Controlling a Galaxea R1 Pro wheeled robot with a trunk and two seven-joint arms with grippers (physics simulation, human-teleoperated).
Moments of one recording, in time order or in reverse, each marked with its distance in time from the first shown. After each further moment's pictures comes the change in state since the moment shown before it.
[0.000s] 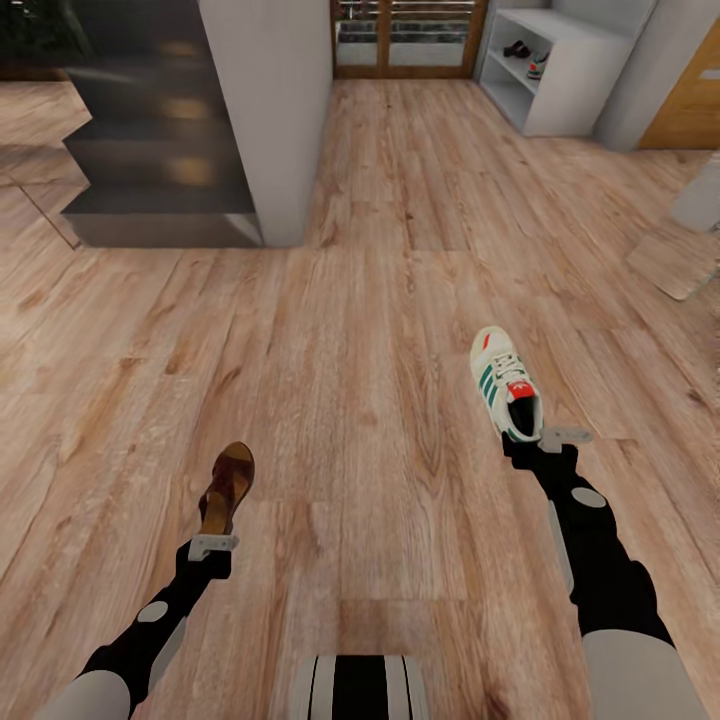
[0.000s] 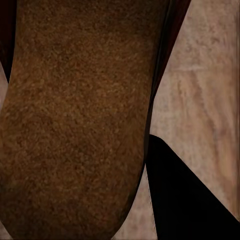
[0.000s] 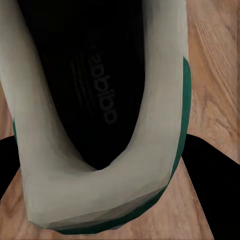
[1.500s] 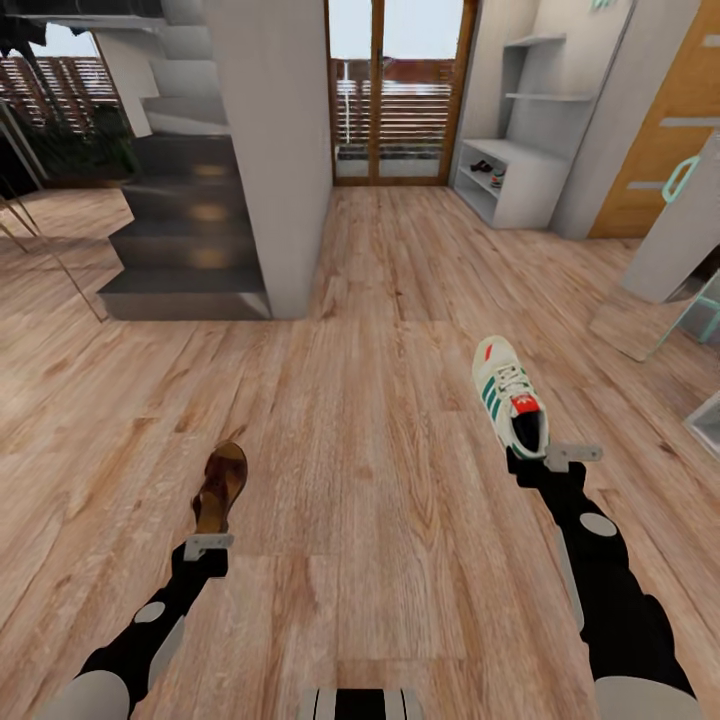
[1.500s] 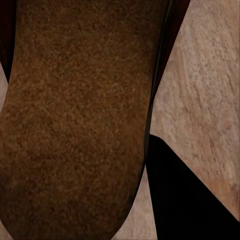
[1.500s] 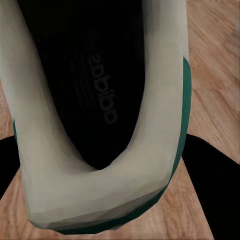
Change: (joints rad) left arm 0.000 0.000 0.021 0.000 0.037 0.000 0.004; right arm 0.110 0.011 0.002 -0.110 -0.001 -0.004 0.000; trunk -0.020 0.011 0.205
